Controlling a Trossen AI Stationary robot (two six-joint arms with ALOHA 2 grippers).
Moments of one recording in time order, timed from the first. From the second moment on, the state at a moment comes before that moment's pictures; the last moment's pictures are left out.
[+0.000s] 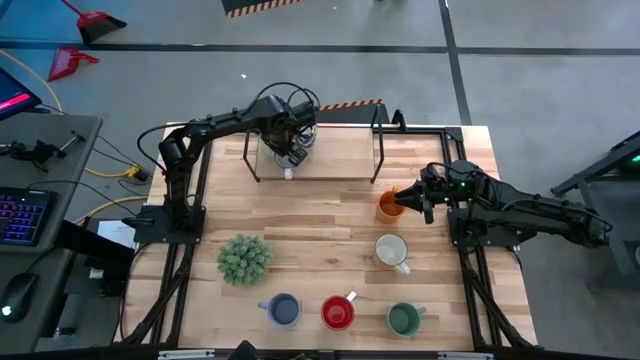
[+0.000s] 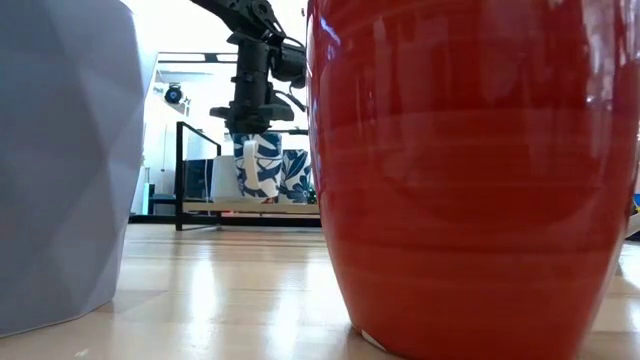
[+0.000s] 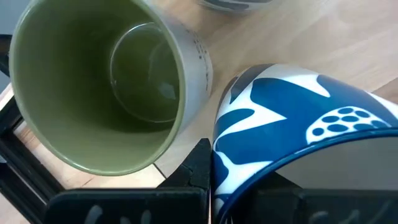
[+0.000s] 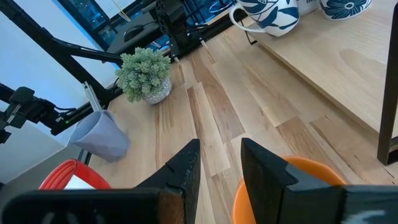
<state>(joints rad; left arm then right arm) 0.52 1.94 1.72 -1.30 -0.21 -0.36 -0.35 0.46 0.29 -0.15 -0.35 0.41</state>
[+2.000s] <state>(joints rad) 0.48 1.94 1.69 -1.24 -0.23 -0.39 -0.35 0.45 0.29 -0.15 -0.35 0.40</state>
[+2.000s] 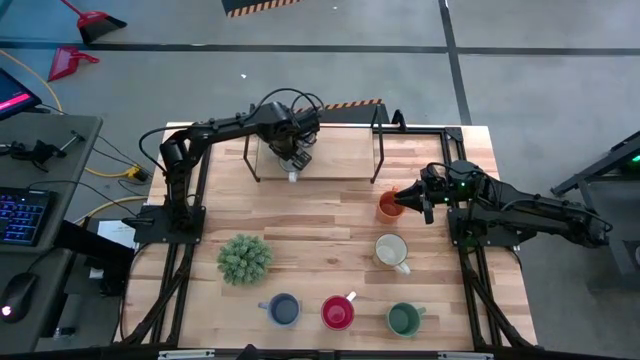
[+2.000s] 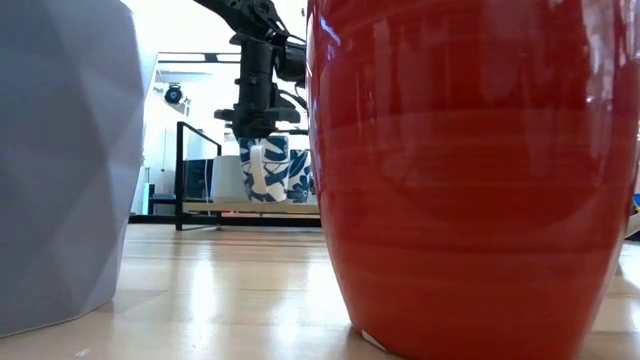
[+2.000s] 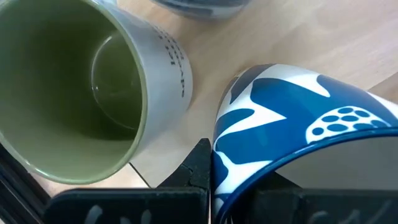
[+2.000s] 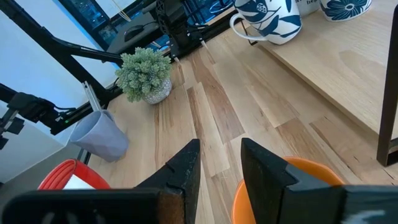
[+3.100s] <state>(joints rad) 0.48 1.94 1.69 -1.23 -0.19 -0.39 -0.35 0.46 0.29 -0.15 -0.35 0.40</state>
